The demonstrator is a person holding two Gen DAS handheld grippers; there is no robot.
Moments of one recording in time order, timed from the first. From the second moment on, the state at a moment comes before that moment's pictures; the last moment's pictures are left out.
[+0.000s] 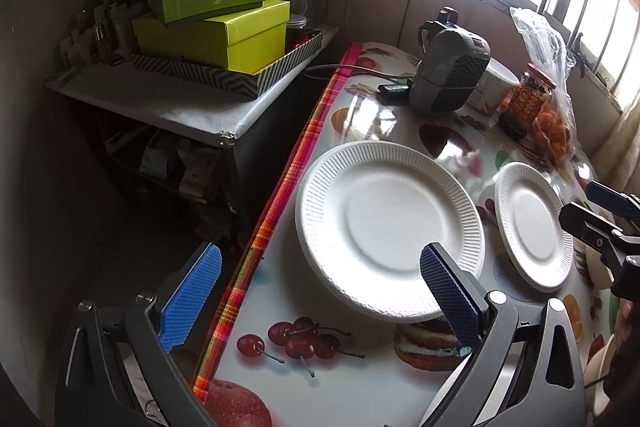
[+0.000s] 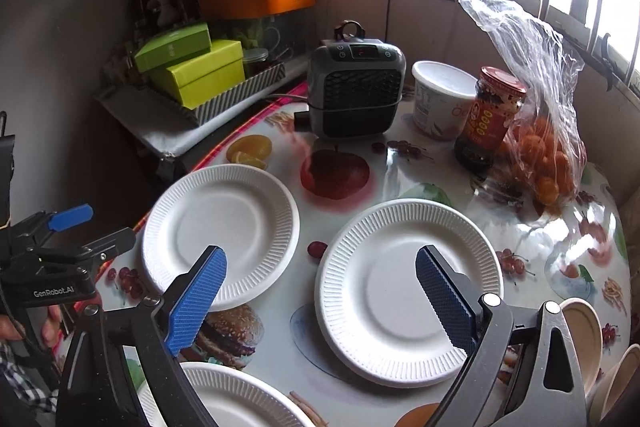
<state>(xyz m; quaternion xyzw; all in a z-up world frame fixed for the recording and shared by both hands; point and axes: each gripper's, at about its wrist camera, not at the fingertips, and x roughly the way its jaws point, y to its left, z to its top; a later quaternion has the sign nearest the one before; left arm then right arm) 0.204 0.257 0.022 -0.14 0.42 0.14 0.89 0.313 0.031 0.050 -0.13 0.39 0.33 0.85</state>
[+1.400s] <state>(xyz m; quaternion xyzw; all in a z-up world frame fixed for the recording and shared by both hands) 0.235 0.289 -0.018 -0.24 0.45 0.09 0.85 0.384 0.089 -0.024 -0.04 0.54 0.37 0.76</state>
